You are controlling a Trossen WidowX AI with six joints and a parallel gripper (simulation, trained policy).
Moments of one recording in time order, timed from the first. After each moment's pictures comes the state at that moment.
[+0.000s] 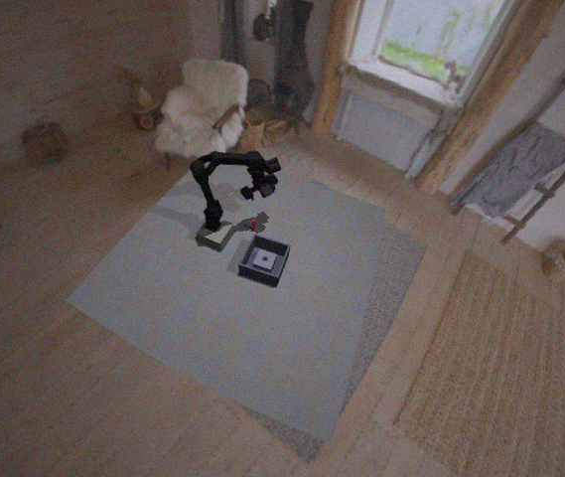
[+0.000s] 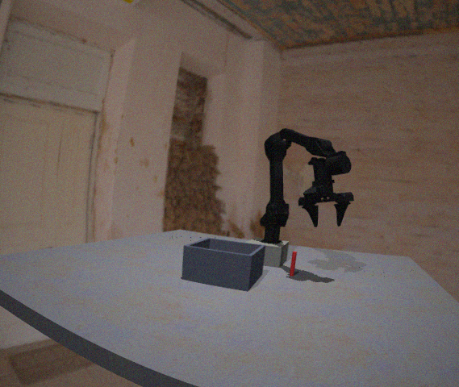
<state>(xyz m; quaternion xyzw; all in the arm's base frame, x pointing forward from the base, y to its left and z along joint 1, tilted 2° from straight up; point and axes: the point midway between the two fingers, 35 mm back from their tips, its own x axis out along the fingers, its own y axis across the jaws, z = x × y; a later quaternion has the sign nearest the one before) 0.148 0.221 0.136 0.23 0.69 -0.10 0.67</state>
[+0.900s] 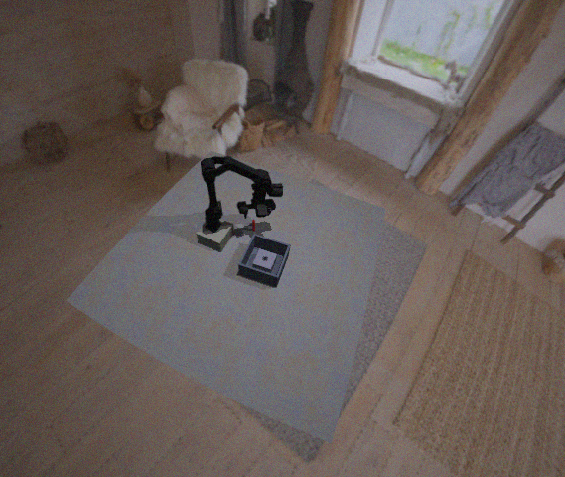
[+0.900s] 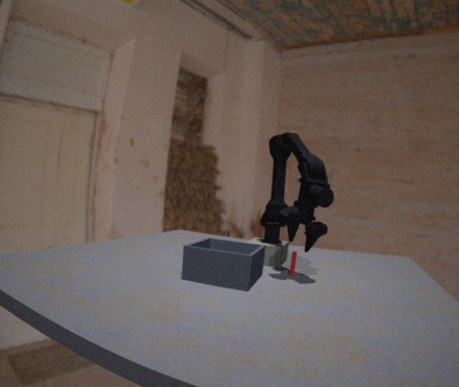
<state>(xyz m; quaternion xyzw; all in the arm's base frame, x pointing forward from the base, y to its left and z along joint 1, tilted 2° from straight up) 0.166 0.145 0.062 0.20 0.68 -0.30 0.64</state>
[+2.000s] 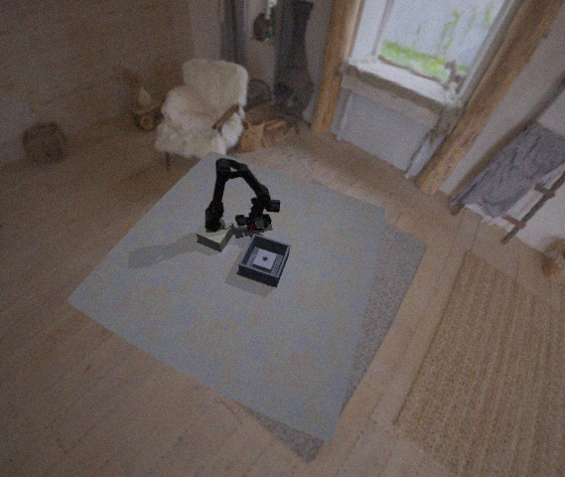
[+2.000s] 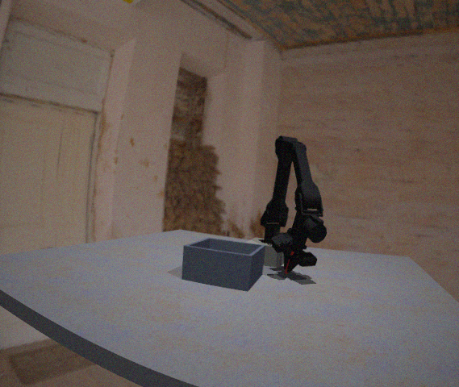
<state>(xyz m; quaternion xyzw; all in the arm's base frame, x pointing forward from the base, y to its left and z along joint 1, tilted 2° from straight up) 0.162 0.120 -0.027 0.16 0.67 -0.34 0.64</state>
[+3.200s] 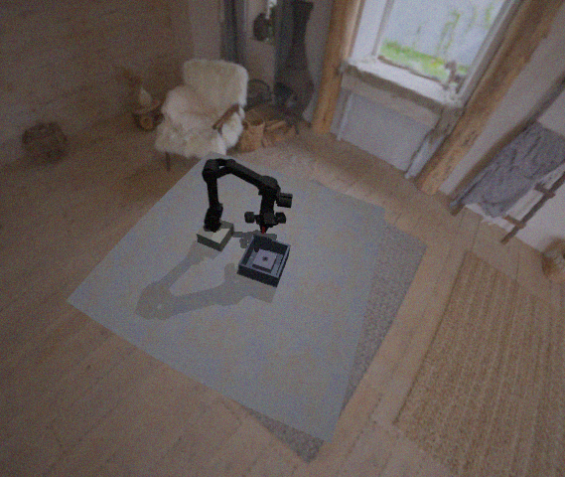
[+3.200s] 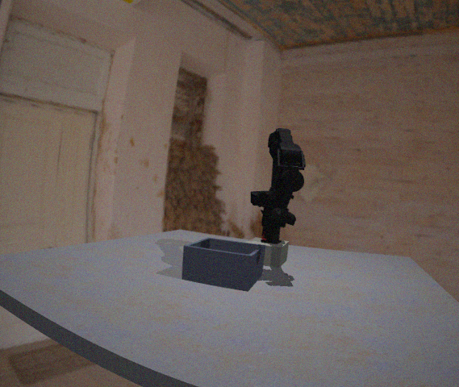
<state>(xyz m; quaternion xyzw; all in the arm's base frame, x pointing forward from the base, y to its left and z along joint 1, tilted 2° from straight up) 0.260 0.065 0.097 0.23 0.55 -0.39 0.70</state>
